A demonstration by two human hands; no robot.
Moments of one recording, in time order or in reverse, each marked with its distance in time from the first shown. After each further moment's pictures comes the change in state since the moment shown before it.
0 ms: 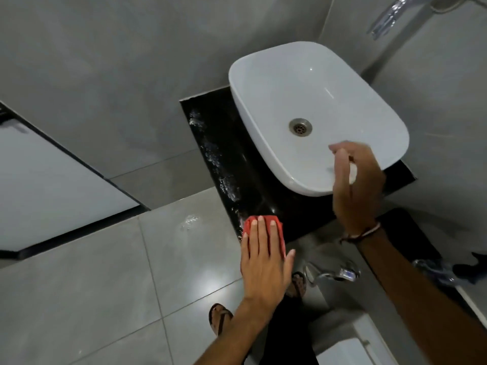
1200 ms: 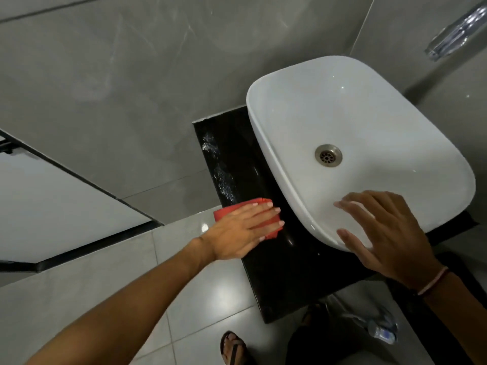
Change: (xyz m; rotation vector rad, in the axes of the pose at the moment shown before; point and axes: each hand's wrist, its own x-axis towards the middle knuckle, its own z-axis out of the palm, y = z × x) left_hand 0.195 -0.147 -0.045 0.200 -0.171 0.822; right_hand 0.035 0.084 0.007 -0.592 -0.596 -0.563
